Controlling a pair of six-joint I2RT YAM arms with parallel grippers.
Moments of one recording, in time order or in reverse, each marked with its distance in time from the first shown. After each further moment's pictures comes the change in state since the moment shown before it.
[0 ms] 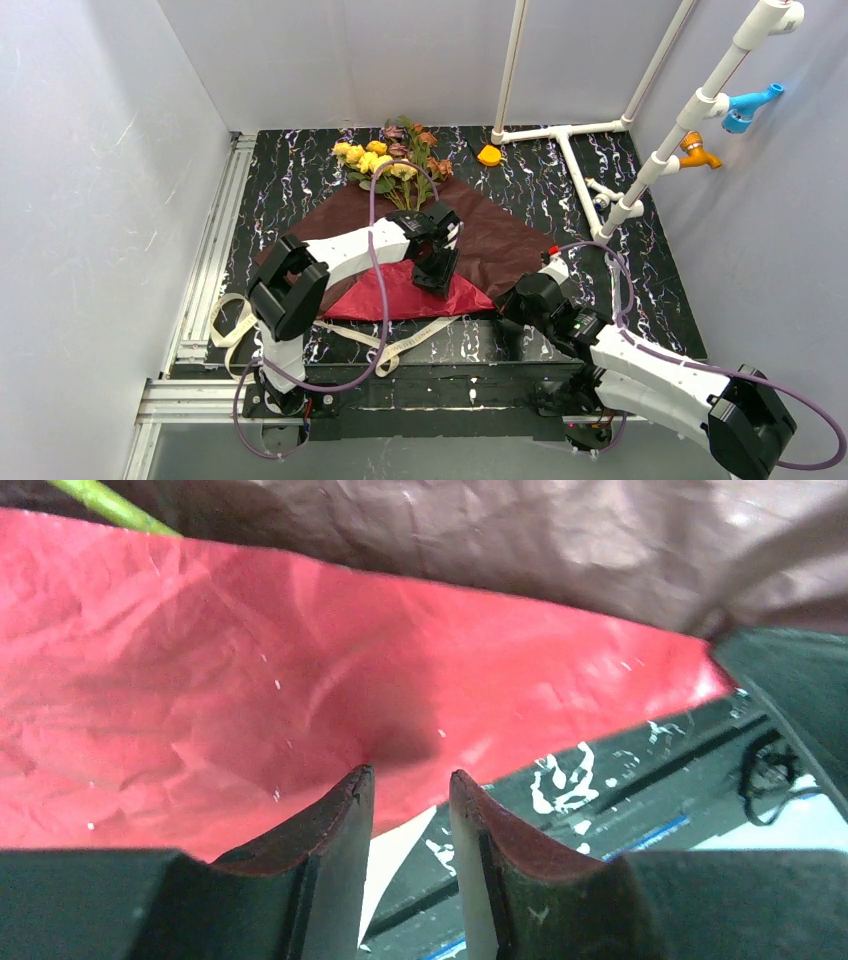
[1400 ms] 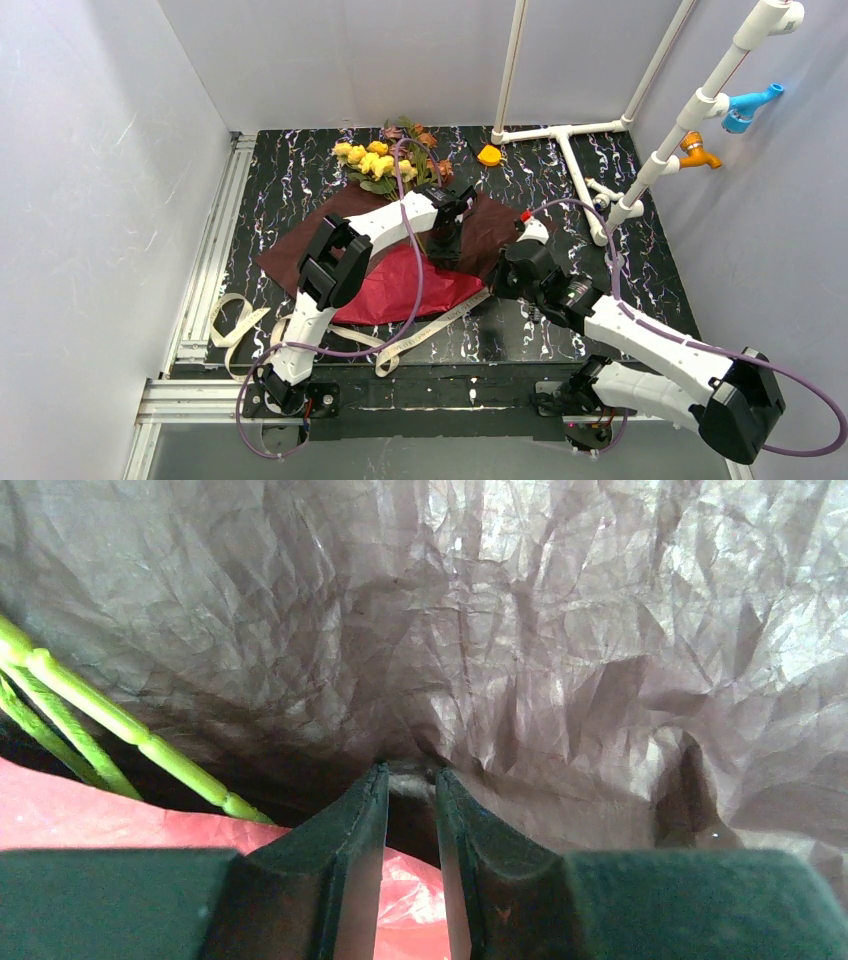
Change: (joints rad) left arm 0.060 0.392 0.470 -0.196 -0.162 -0.123; right arm 0.003 0.129 0.322 -0.172 -0.067 -0.288
